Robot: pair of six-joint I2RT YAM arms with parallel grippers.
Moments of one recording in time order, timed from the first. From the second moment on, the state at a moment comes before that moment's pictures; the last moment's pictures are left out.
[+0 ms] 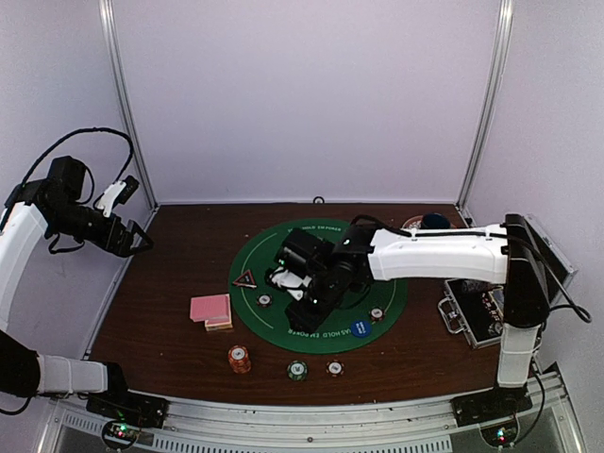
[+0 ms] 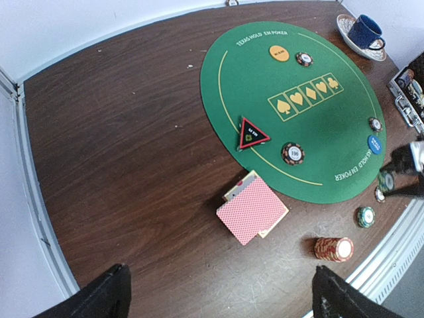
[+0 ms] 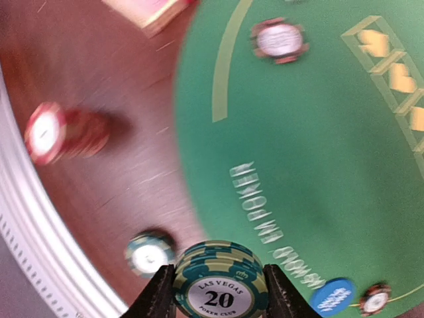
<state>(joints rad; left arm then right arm) 0.10 1.13 1.29 -1.16 0.51 0.41 1.16 1.95 1.61 -0.85 0.00 0.19</state>
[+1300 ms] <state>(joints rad) 0.10 1.12 1.29 -1.16 0.51 0.41 0.54 2.40 2.02 -0.79 0.13 0.20</state>
